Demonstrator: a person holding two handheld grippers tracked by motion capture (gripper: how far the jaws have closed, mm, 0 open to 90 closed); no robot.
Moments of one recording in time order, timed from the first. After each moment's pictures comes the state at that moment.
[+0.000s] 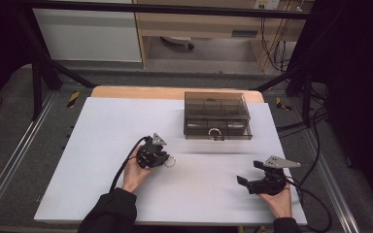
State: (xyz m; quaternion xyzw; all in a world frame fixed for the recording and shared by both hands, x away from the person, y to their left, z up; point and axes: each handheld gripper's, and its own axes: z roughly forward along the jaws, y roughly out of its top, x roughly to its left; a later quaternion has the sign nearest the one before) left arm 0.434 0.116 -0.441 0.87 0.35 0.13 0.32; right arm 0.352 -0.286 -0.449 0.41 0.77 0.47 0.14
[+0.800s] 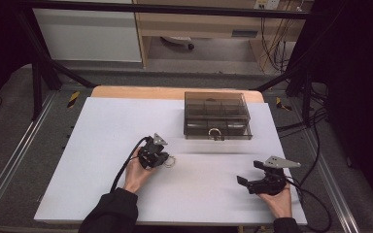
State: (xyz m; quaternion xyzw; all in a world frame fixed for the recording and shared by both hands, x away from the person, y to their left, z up) left arm 0.433 0.114 -0.441 0.87 0.36 0.13 0.32; right arm 0.352 -0.286 -0.449 0.41 0.77 0.47 0.14
